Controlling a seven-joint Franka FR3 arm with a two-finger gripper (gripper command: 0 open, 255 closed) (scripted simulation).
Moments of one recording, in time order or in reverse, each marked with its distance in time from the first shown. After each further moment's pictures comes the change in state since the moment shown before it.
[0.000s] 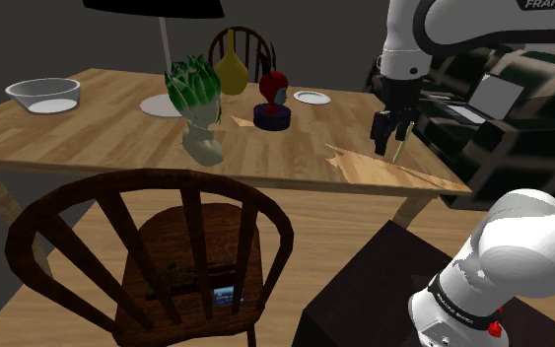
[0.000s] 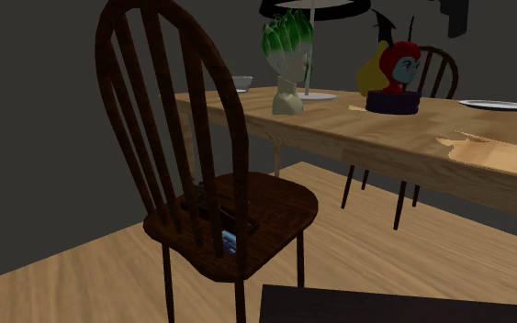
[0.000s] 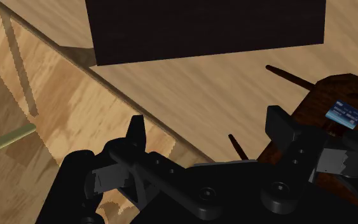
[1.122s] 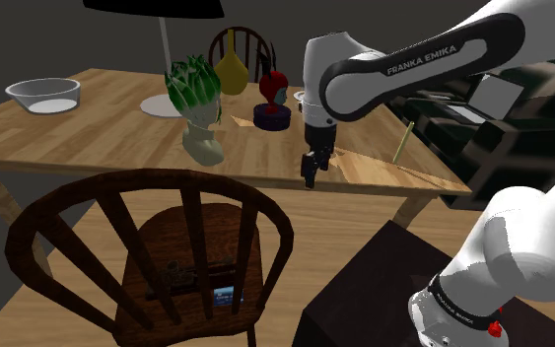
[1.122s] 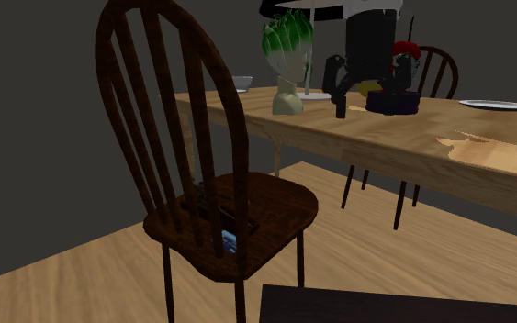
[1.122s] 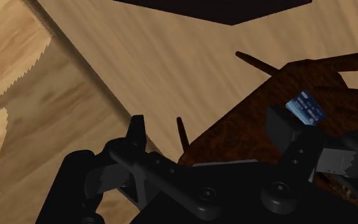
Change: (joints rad) arm 0.129 0.439 0.055 0.024 0.070 0.453 -0.113
